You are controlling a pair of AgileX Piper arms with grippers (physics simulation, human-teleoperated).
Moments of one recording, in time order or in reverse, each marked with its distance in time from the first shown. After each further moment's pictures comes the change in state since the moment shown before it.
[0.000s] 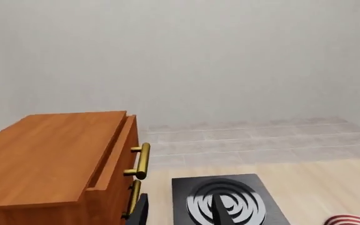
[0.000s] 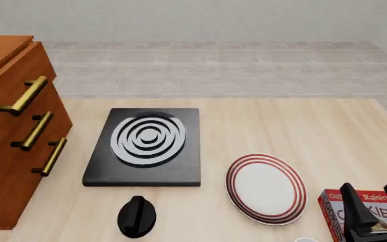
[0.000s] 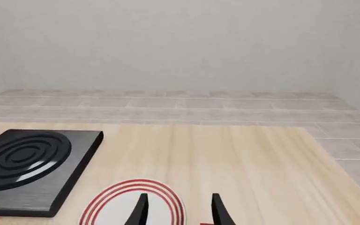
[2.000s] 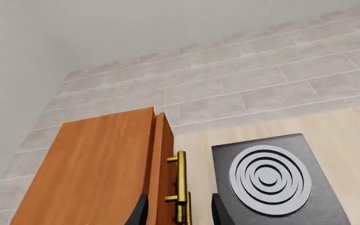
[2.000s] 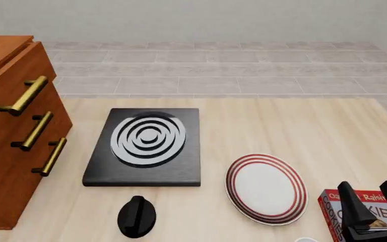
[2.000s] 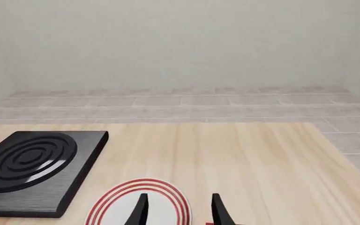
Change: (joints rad) left arm 0.124 0.765 -0.907 0.568 0.222; right arm 0.013 0.043 0.001 -0.032 0.035
